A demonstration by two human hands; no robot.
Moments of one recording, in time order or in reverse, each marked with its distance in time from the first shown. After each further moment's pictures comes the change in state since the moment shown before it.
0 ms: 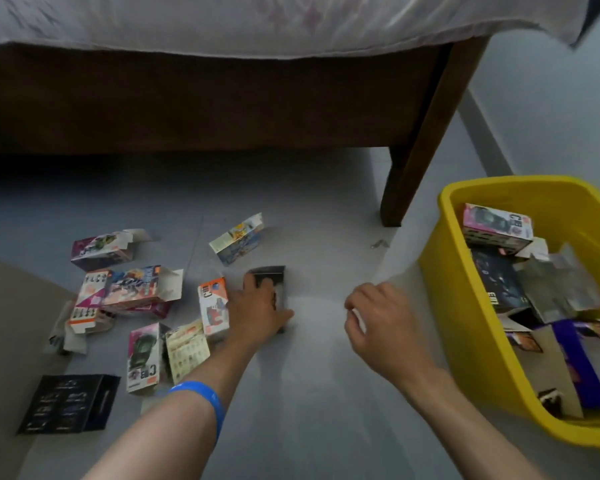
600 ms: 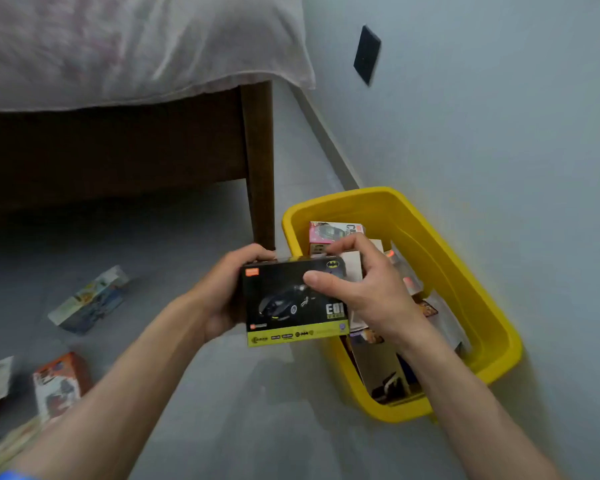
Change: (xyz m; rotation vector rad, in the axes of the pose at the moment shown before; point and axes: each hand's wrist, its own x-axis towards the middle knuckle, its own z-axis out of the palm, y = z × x) left_hand -0.062 0.226 -0.123 -1.223 -0.767 0.118; right_hand -0.023 0.113 -0.149 0.948 0.131 0.530
